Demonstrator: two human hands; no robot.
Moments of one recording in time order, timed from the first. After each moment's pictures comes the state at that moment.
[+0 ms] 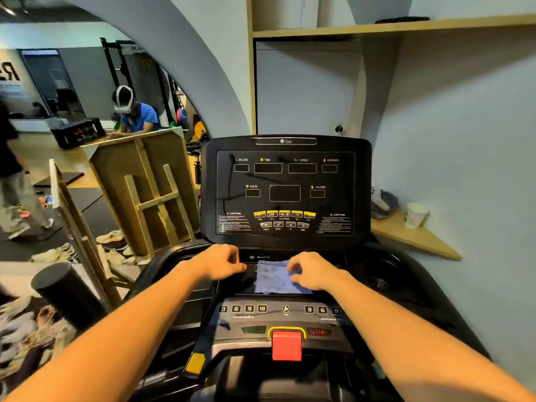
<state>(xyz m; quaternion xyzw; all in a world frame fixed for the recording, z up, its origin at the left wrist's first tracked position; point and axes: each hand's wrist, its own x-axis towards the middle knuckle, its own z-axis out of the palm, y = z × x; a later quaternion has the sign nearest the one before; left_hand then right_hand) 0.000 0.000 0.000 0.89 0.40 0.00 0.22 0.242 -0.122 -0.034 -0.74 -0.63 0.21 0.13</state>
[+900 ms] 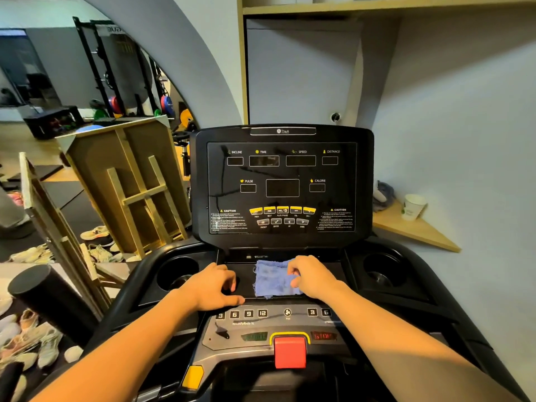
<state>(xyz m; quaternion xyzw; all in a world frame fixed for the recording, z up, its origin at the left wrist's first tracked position) -0.015 0.008 -0.054 0.93 0.33 -0.06 0.15 0.239 -0.106 -0.062 -0.77 -0.60 0.19 0.10</state>
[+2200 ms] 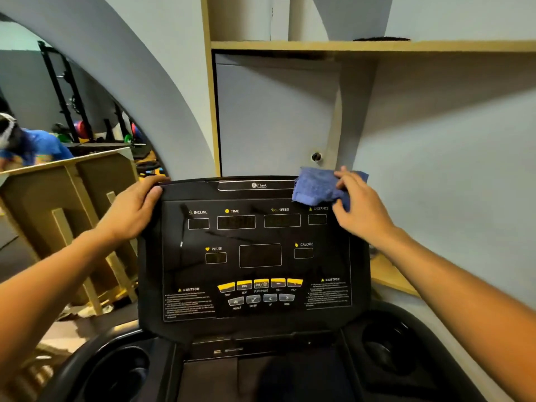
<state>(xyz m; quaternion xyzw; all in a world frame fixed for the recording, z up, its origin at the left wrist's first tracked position) 0.042 0.235 0.120 0.88 0.31 0.34 0.09 0.434 -0.018 0.117 -0.72 -0.58 -0.15 0.36</state>
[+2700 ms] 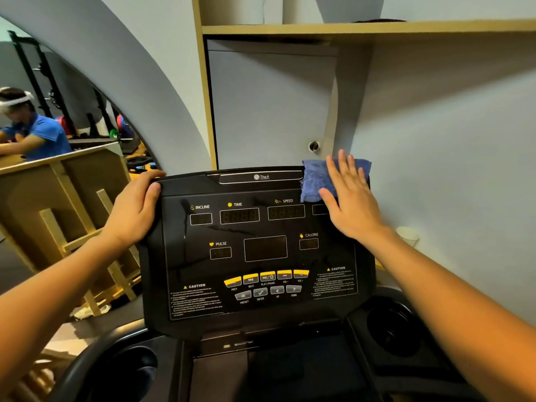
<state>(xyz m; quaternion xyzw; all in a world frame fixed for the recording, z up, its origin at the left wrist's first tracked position) 0.048 0.236 0.106 0.86 0.29 0.41 0.11 0.421 0.000 0.092 -0.77 -0.55 -0.21 0.23</state>
